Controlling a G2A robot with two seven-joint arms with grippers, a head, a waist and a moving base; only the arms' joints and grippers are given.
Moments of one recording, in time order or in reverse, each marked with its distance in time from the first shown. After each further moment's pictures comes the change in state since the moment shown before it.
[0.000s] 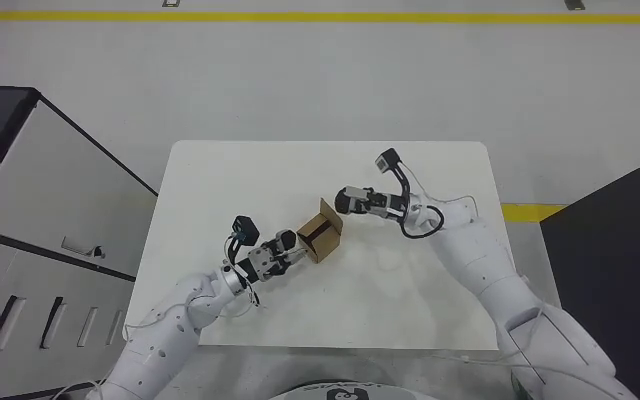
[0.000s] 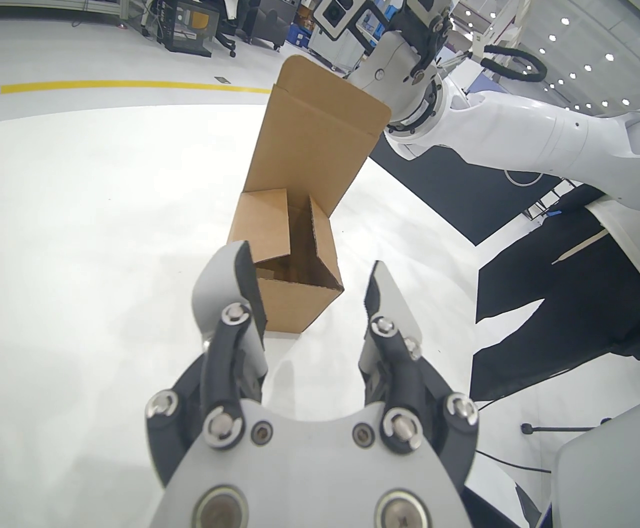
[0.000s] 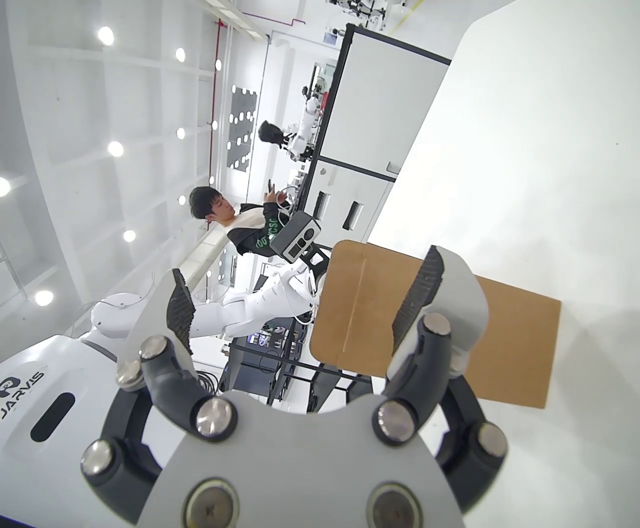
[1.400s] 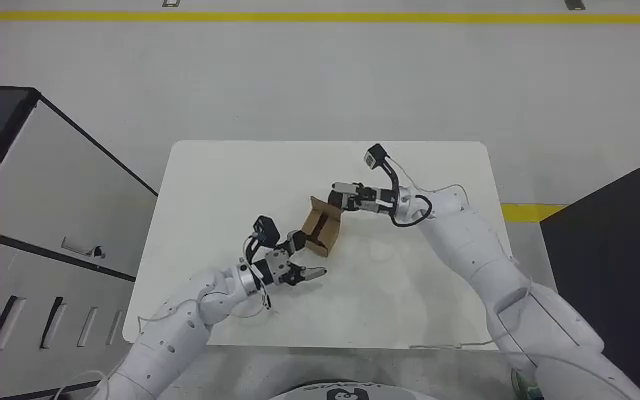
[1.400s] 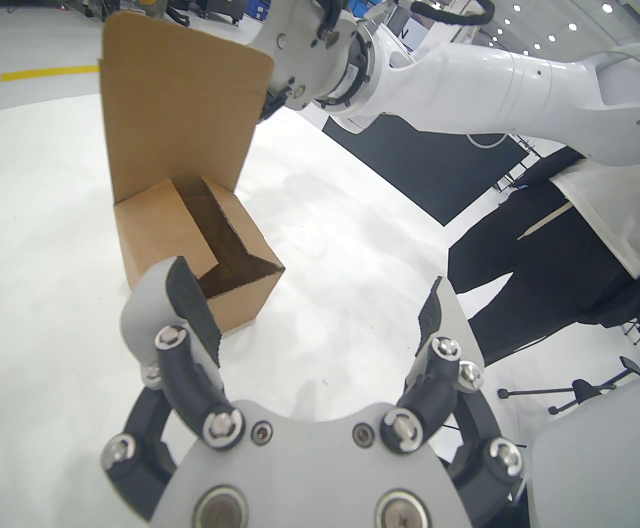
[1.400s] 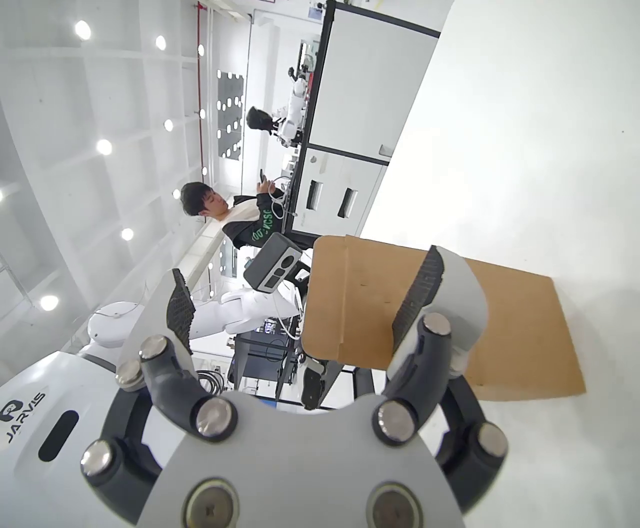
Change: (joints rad) left arm -0.052 -0.006 0.085 -0.021 -0.033 -0.036 -0.057; right arm 0.122 -0.052 -0.121 0.161 0.042 0.018 0.033
